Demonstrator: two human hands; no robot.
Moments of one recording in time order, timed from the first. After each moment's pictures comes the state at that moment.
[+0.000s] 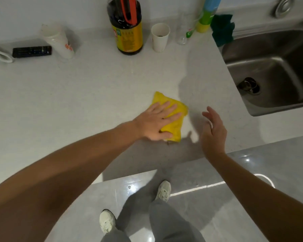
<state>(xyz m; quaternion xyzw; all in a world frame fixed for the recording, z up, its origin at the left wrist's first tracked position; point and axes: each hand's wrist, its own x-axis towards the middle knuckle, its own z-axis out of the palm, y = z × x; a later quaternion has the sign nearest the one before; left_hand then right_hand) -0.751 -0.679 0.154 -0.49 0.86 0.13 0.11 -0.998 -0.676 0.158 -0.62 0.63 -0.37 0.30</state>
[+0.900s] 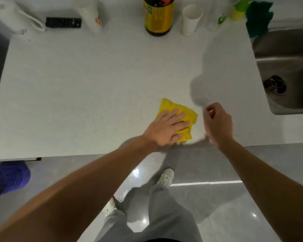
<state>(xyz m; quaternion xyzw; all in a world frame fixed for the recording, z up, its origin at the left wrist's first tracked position) -0.780 -0.576 0.151 -0.59 0.78 0.20 -0.06 -0.977 -0.681 0.157 -0.69 0.66 -0.16 0.27</state>
